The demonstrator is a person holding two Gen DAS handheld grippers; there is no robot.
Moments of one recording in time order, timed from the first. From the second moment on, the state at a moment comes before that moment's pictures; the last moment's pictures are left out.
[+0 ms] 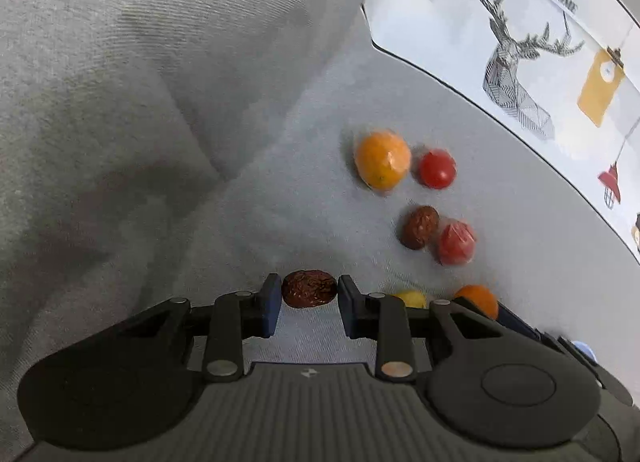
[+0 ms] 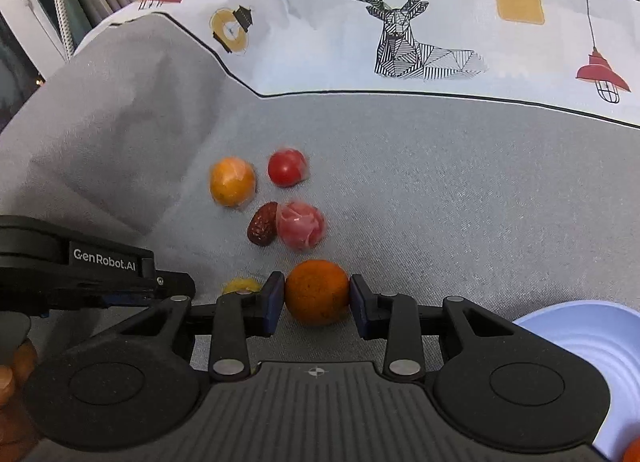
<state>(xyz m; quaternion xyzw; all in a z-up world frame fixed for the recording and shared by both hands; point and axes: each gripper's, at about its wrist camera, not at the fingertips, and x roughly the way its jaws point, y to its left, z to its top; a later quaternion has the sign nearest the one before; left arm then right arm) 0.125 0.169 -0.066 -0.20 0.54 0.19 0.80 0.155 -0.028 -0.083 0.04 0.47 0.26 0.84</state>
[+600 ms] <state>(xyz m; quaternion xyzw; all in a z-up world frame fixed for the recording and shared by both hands) 0.115 0.143 -0.039 -0.16 0.49 0.15 0.84 0.121 -0.081 -0.018 0.05 0.41 0.25 0.87</state>
